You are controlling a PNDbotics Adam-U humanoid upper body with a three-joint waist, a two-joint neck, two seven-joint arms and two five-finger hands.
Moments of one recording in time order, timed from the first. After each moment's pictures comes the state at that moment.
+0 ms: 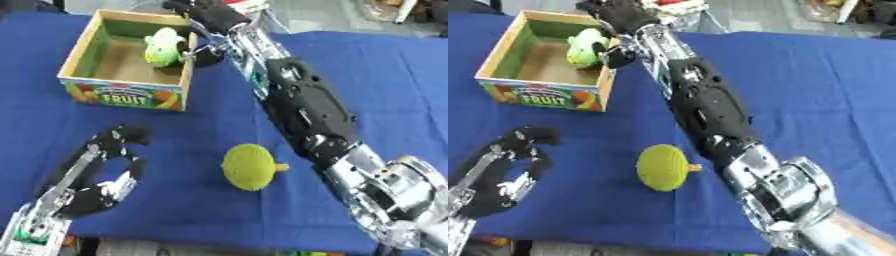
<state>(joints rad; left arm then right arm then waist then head) -0.15 0.20 -0.18 -1.78 -0.18 -0.23 -0.39 -1.17 -0.03 0.17 -0.85 1.21 -0.33 0.12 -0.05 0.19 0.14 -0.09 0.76</state>
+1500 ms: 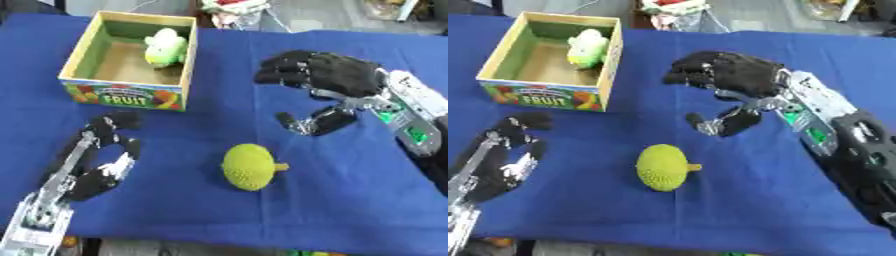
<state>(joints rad) -0.13 0.20 -0.10 -1.78 -0.22 -0.22 -0.30 -0.68 -0.56 0.48 -1.48 0.74 -0.63 0.22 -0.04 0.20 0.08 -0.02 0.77</state>
